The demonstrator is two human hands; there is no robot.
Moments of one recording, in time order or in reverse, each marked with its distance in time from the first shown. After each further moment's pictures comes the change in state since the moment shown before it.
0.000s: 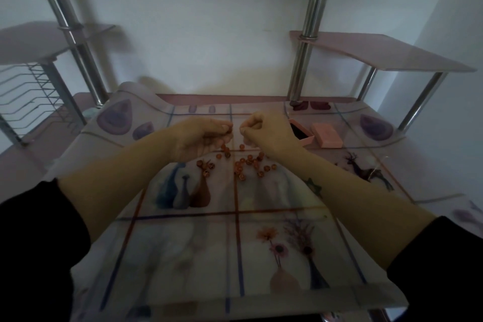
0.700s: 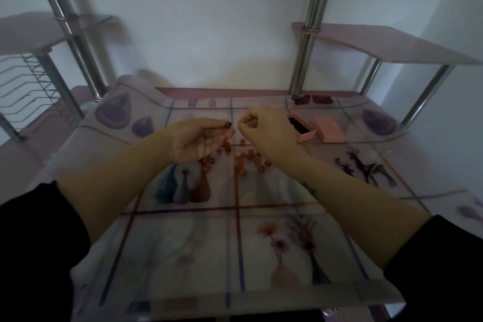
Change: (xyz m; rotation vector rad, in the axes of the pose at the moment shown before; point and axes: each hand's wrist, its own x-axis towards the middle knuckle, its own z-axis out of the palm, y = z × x) left_hand 0.000 -0.012 -0.007 -0.255 -0.019 -0.111; right_hand -0.009 -0.004 0.011 -0.224 0.142 -0.141
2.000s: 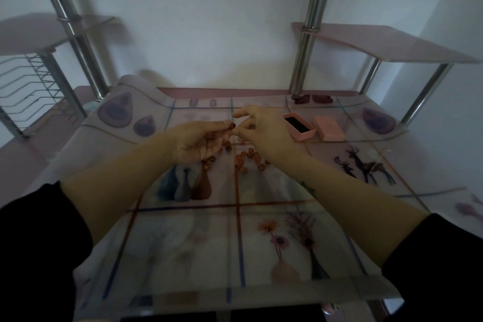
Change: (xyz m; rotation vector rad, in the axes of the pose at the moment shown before) left_hand 0.000 -0.006 0.001 0.083 0.004 0.006; right_hand -0.003 0.004 0.005 0.267 -0.104 -0.031
